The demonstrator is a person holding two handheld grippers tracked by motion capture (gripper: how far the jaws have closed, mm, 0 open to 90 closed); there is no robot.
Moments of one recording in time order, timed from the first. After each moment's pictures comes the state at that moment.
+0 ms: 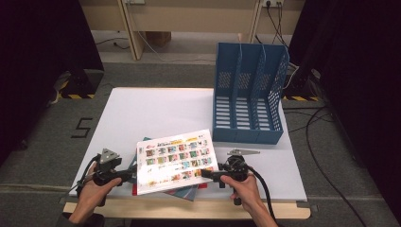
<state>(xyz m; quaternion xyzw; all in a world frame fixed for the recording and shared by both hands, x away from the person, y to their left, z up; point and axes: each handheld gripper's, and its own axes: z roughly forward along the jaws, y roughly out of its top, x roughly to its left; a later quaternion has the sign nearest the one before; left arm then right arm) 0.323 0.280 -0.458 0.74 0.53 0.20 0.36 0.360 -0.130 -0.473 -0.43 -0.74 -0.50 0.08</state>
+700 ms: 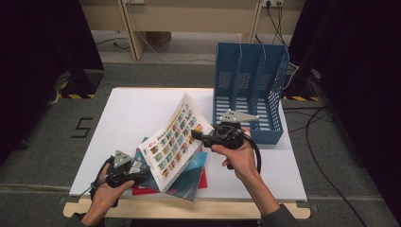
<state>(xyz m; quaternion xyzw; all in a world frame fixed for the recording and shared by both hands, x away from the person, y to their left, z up) 0.323 0.242 -0.462 0.75 0.51 0.23 0.36 0.390 -0.094 -0.344 -0.31 -0.76 -0.57 -0.07</state>
